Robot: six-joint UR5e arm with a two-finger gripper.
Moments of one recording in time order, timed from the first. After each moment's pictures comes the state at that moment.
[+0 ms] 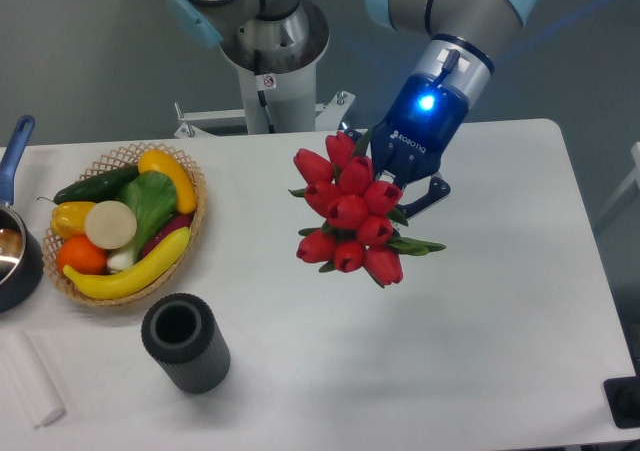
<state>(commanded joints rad) 2.78 -1.71 -1.77 -0.84 0.46 1.08</state>
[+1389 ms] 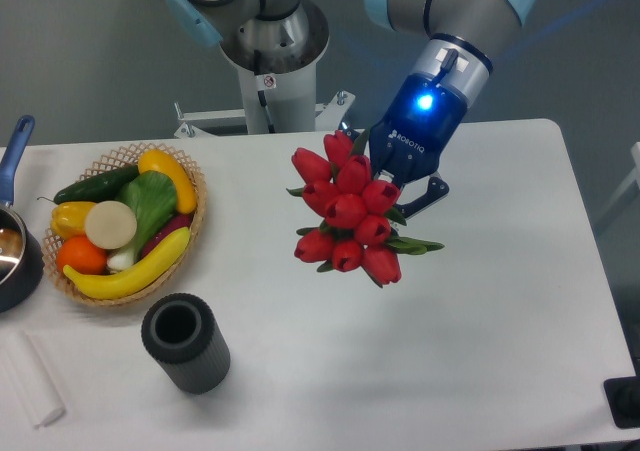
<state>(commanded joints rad) 2.78 -1.71 -1.76 -0.83 0.46 1.08</state>
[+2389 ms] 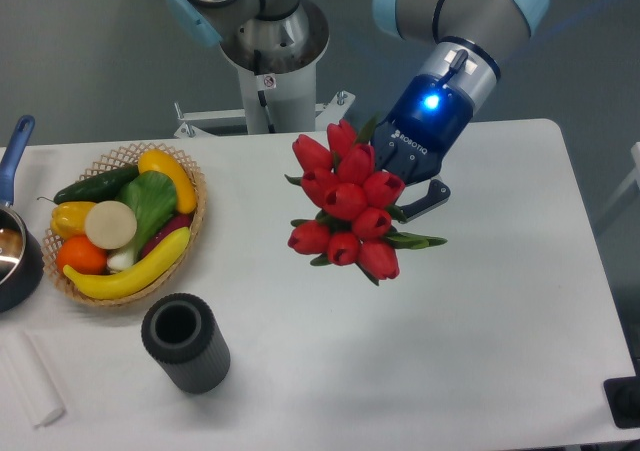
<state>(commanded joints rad) 2.76 -1.76 -1.74 -0.81 0.25 1.08</state>
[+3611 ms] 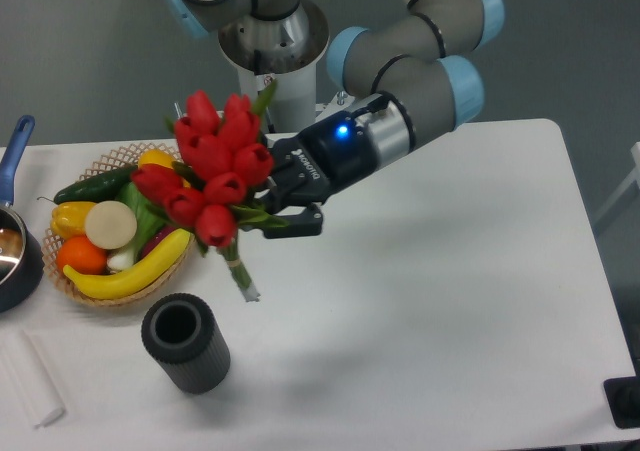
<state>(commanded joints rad) 2.55 -1.85 -1.73 -0.79 -0.08 1.24</state>
